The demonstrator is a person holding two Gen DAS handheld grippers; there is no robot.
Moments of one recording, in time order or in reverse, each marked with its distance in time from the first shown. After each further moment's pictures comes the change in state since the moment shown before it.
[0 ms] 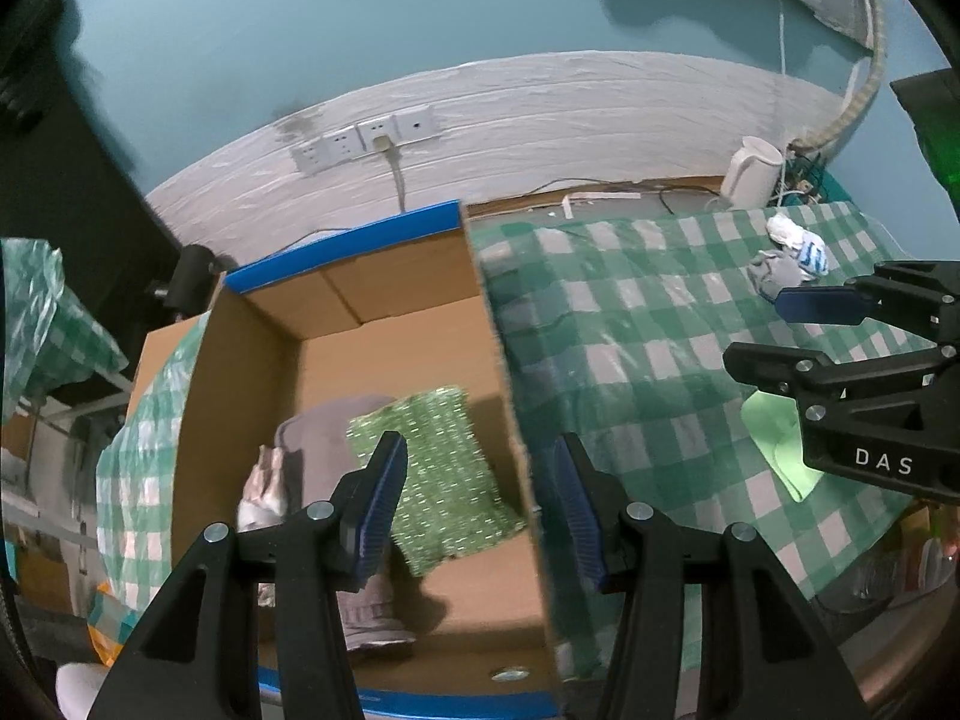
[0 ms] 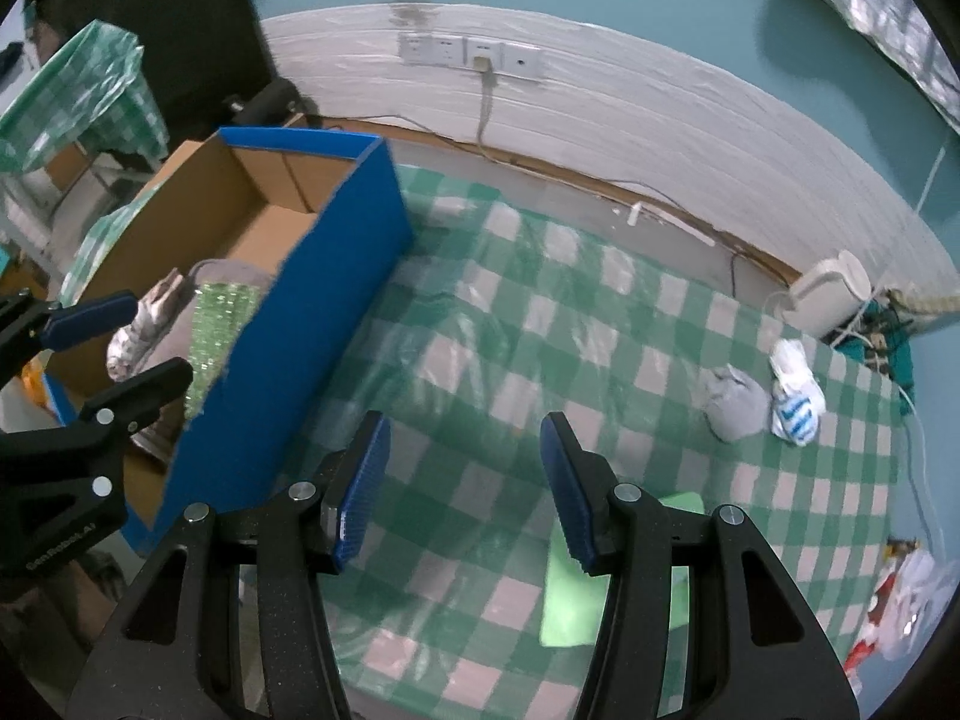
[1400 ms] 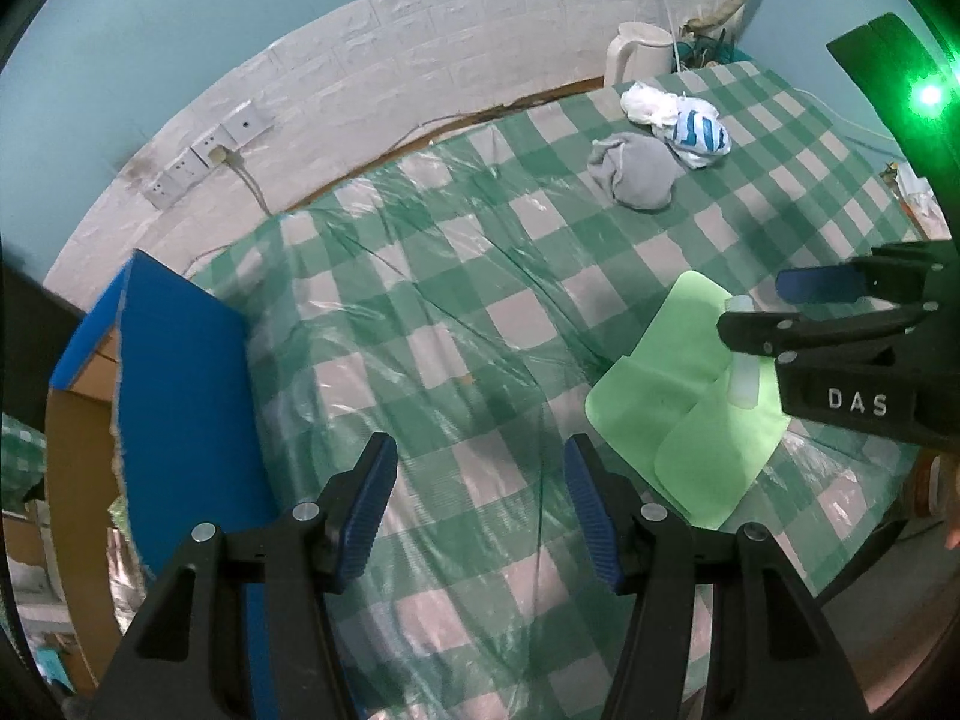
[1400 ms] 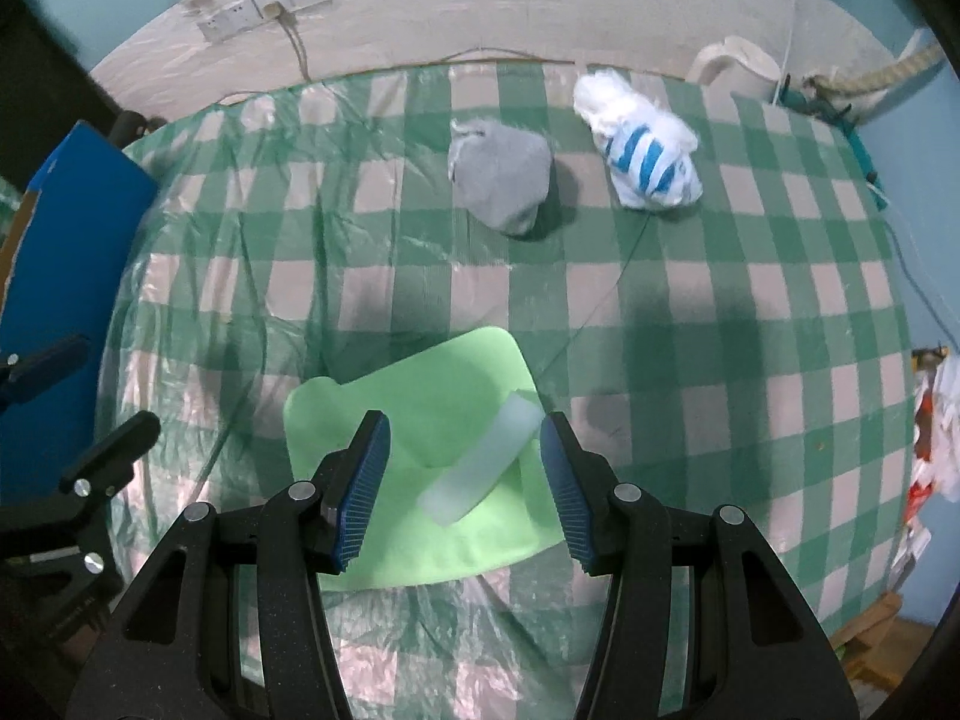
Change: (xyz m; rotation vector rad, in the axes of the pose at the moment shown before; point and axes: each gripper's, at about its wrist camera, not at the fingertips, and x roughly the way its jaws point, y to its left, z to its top) left arm 0.070 -0.162 0.012 0.253 0.132 -0.082; right arm 0.051 -0.159 -0.091 0.349 0.166 -0.053
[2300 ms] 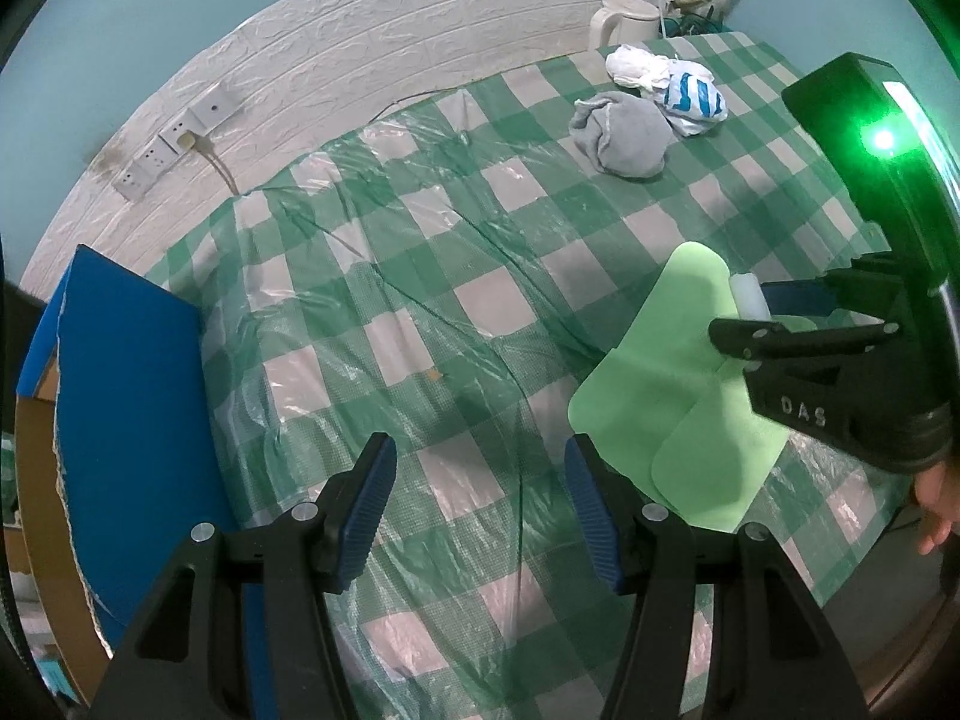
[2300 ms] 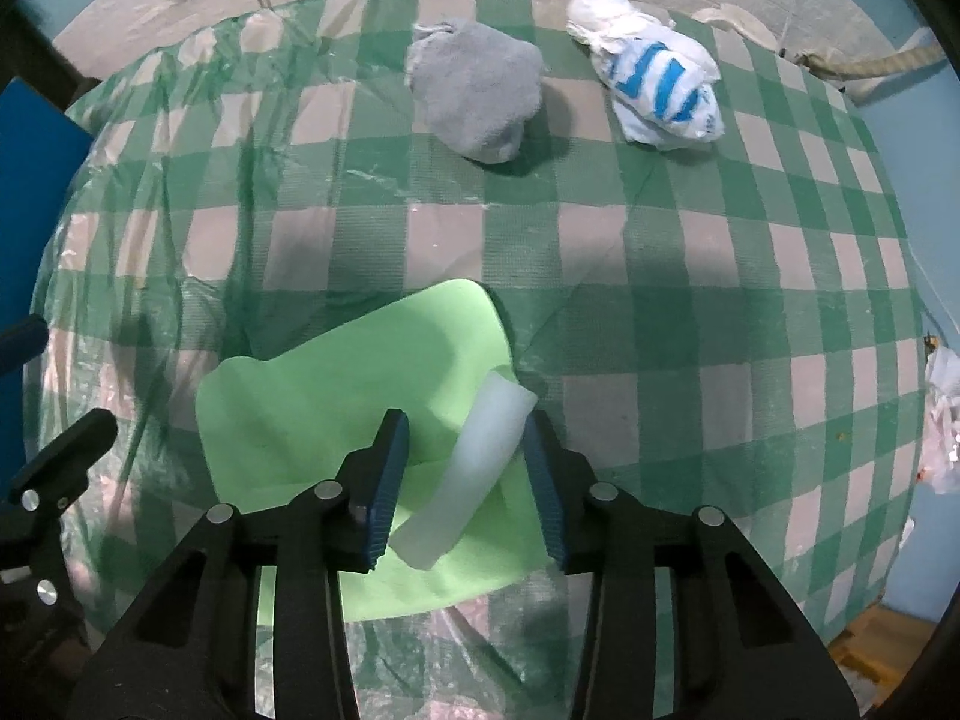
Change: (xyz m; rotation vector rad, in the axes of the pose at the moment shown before) left arm 0.026 -0.009 0.004 0.021 0.055 -0.043; right arm 0.045 -0.009 -0.003 0.002 0.087 -0.095
